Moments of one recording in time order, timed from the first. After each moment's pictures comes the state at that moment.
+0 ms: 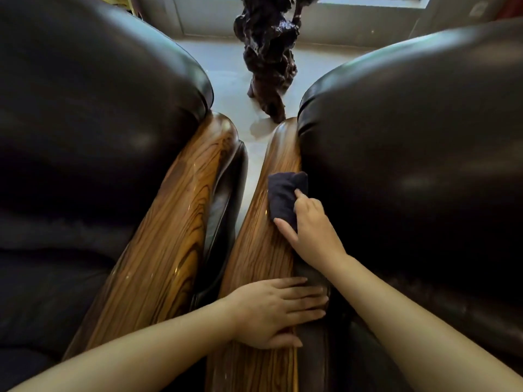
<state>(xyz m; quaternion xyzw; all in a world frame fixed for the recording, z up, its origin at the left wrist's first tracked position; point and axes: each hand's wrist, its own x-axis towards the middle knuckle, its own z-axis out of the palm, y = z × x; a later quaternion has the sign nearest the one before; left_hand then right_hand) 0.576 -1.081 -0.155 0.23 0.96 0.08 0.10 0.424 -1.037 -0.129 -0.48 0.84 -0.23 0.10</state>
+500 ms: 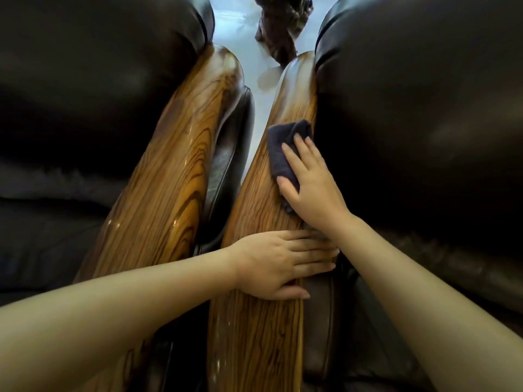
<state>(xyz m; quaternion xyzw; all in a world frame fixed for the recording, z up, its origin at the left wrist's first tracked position) 0.582 -1.077 -0.158 0.21 0.97 0.06 0.04 0.437 -1.039 -0.162 -0.53 0.80 -0.27 0.09</state>
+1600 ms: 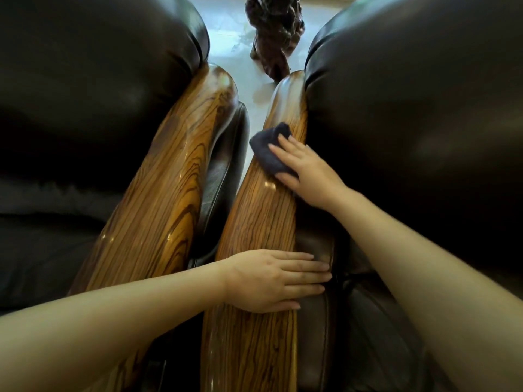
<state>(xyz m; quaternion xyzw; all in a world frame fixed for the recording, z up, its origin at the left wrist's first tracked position) 0.583 -1.077 -0.160 0.28 0.96 0.07 0.05 0.391 -1.062 -0.141 -0.61 0.76 -0.18 0.12</state>
